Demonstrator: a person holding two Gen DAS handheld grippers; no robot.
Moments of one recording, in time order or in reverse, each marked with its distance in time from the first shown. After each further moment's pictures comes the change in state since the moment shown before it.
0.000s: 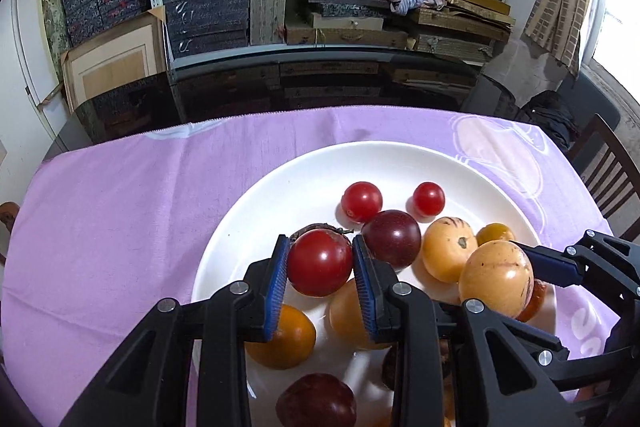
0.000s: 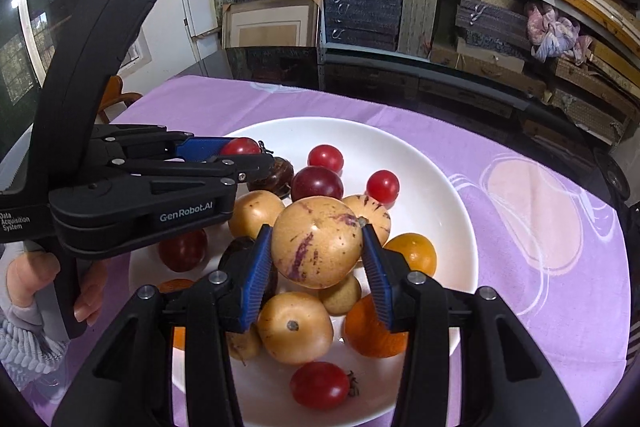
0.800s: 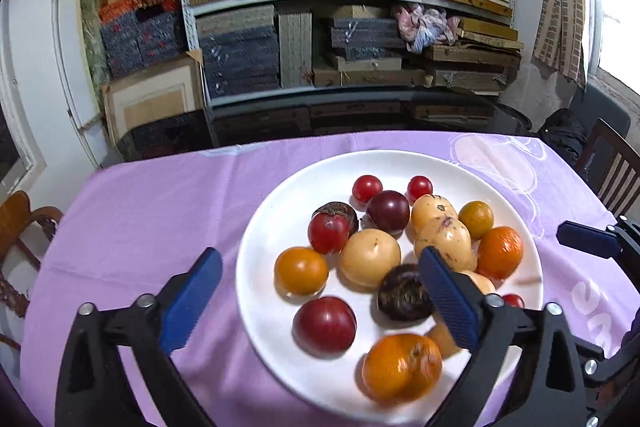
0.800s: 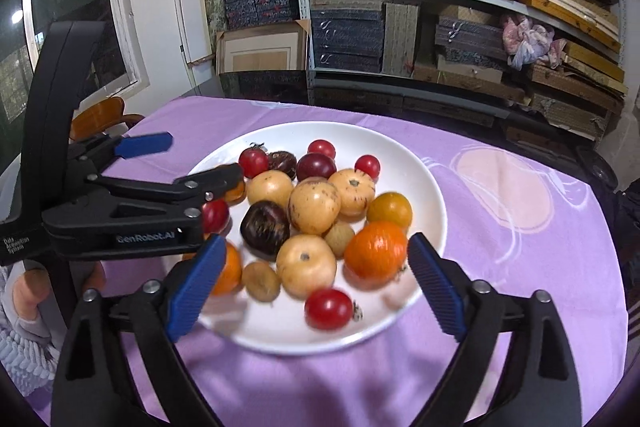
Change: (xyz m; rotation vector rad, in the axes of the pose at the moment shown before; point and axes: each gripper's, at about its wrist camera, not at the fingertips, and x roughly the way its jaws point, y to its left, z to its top) left arm -0.077 -0.017 -0.057 0.013 -0.198 0.129; right arm -0.065 0.006 -0.054 0.035 -0.119 -0.041
